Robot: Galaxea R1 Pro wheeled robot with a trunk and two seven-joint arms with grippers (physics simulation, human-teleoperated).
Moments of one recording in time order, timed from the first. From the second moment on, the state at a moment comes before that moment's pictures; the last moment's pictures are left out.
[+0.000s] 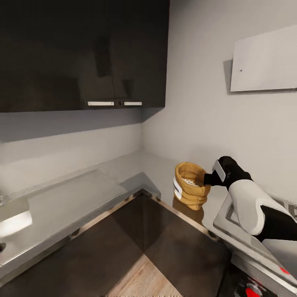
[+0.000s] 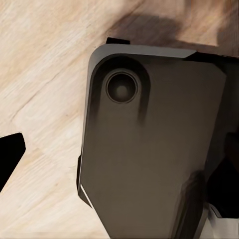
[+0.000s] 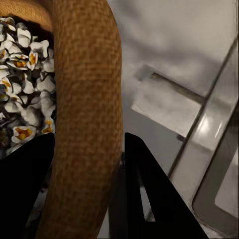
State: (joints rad) left arm 0.04 0.00 0.13 -0.13 0.01 0.01 0.01; right arm -1.25 -0.08 -0.33 -0.39 0.19 1.00 -0.10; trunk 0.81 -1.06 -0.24
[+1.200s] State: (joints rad) left arm 0.04 0.00 0.13 -0.13 0.01 0.01 0.01; right arm -1.25 -0.08 -0.33 -0.39 0.19 1.00 -0.10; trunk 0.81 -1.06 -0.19
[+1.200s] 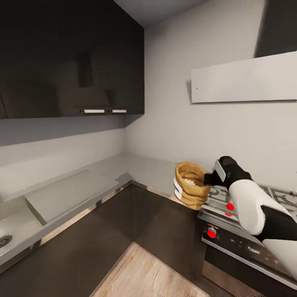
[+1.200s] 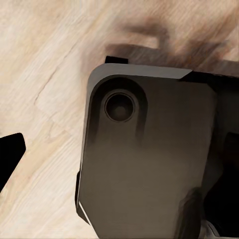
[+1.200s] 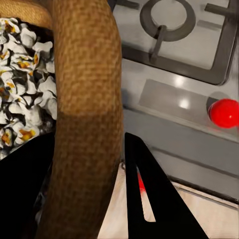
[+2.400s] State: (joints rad) left arm 0.04 0.00 0.13 -0.13 0.01 0.01 0.01; right arm -1.25 -0.08 -0.36 -0.39 0.19 1.00 -0.10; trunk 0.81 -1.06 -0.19
